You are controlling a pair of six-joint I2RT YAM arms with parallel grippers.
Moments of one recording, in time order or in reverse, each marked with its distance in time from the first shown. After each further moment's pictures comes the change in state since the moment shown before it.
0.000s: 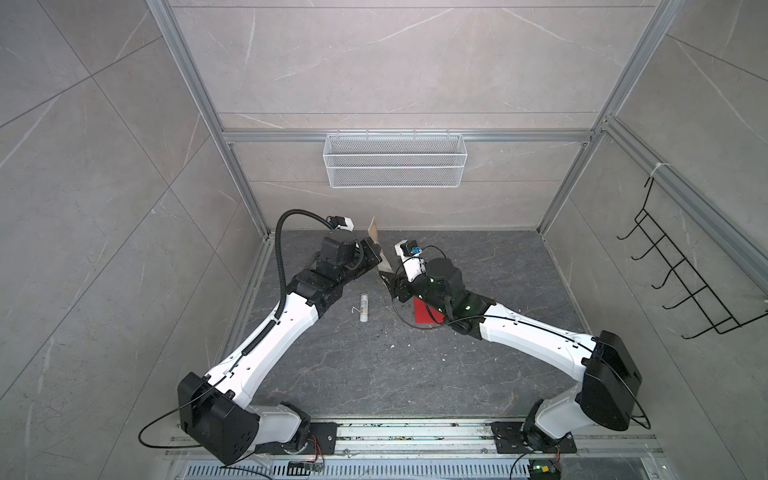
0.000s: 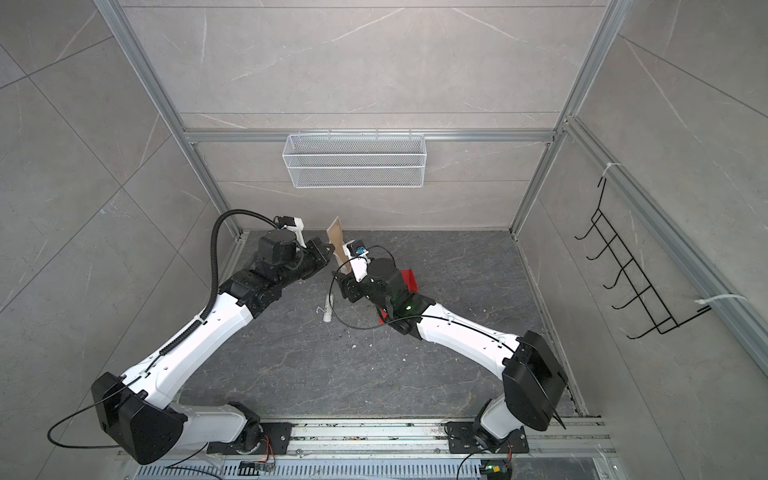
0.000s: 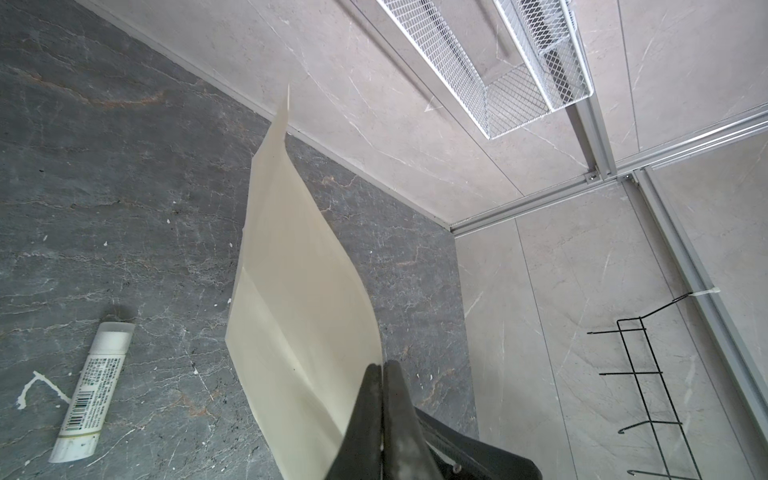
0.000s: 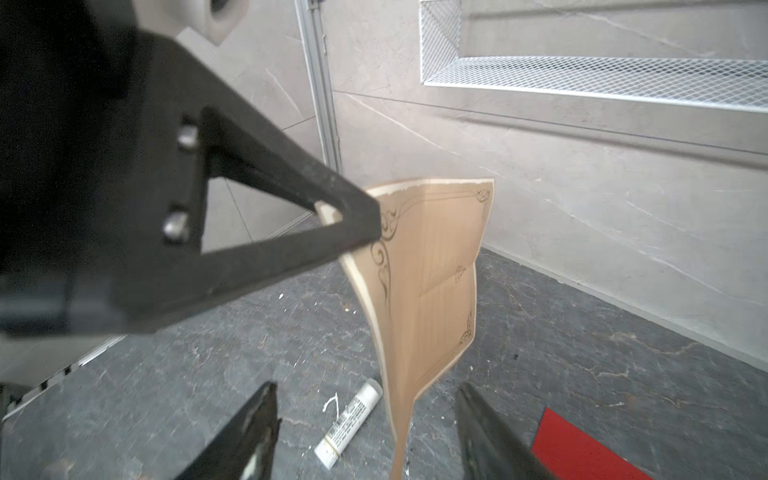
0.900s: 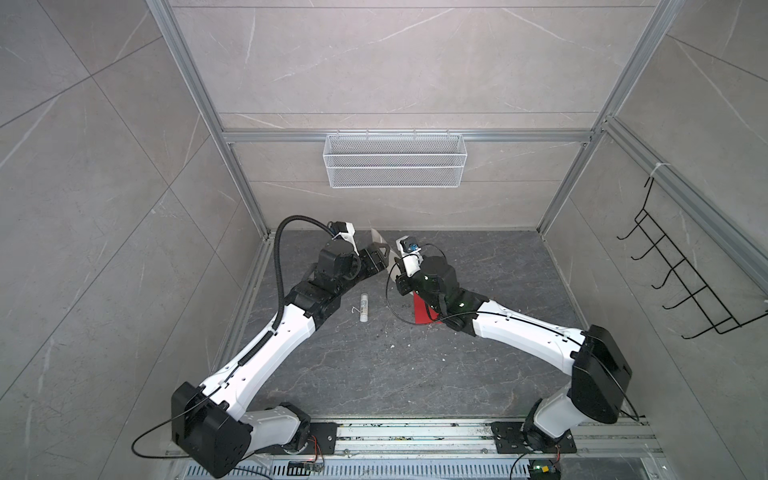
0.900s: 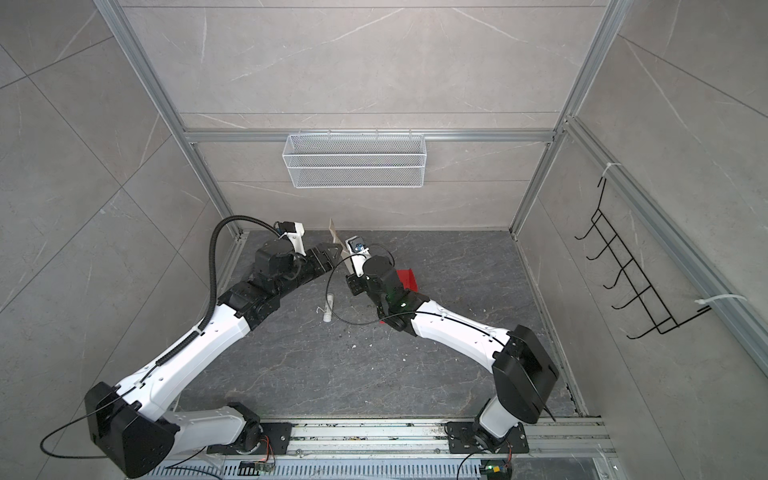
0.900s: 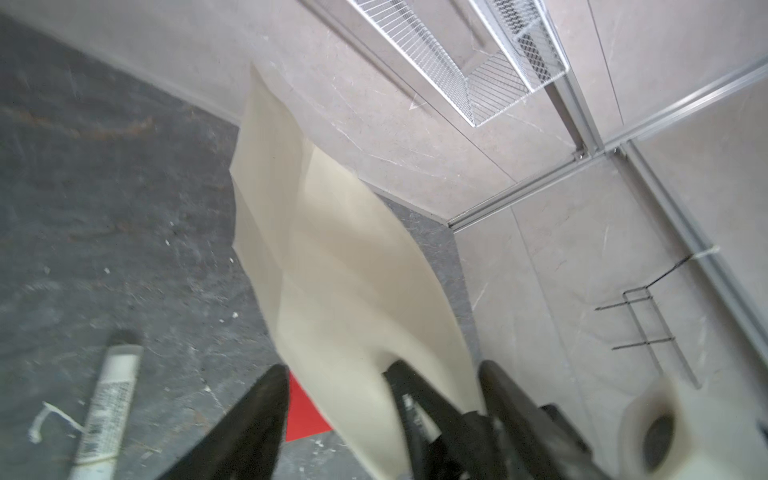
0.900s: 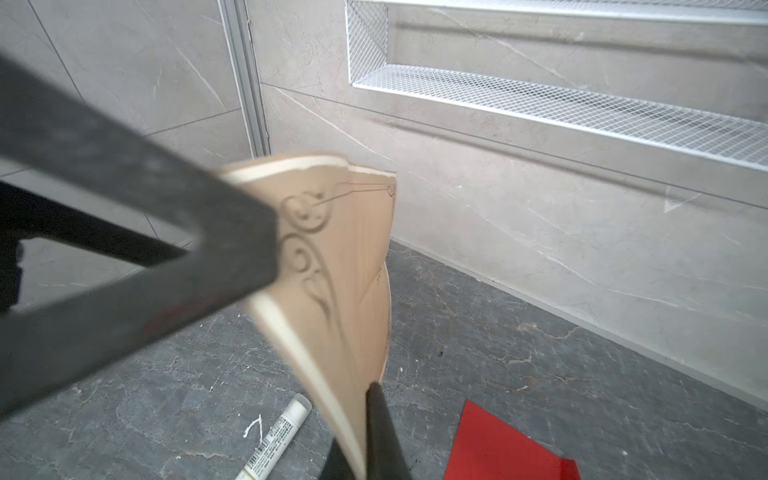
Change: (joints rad) left arm -0.010 -0.121 -0.166 0.135 0.001 0.149; right arm -0.030 -0.012 0.002 -0.010 0.138 -0.087
